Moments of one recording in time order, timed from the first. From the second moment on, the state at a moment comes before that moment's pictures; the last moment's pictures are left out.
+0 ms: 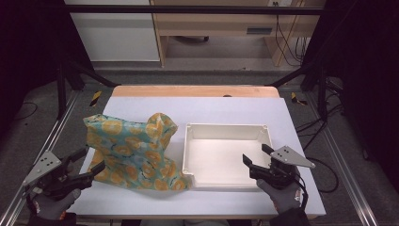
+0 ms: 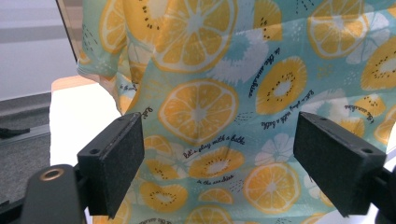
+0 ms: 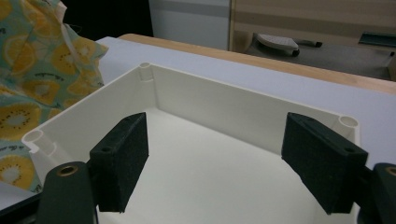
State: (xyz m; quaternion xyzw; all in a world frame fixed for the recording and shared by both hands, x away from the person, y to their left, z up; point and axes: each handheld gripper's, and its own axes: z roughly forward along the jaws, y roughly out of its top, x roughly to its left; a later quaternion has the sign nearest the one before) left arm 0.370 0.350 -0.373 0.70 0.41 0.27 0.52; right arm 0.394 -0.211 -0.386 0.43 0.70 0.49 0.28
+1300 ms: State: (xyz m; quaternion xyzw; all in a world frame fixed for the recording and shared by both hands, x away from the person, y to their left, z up) left arm 0.381 0.350 -0.348 0.70 0.40 0.29 0.52; right arm 0.405 -0.122 -0.346 0.37 0.71 0.55 0.24
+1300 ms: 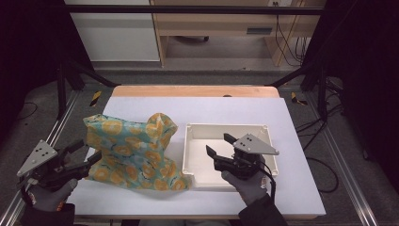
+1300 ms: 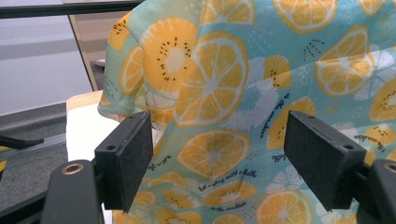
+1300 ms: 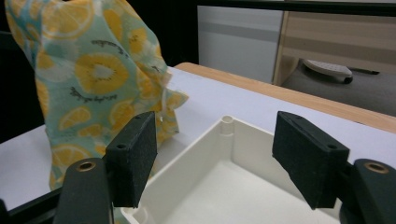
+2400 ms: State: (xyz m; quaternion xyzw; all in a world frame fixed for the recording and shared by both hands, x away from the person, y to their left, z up) left arm 0.403 0.339 -0.345 0.69 0.43 0.30 0.50; right arm 0.412 -0.008 -0.339 0.30 0.74 0.58 0.17
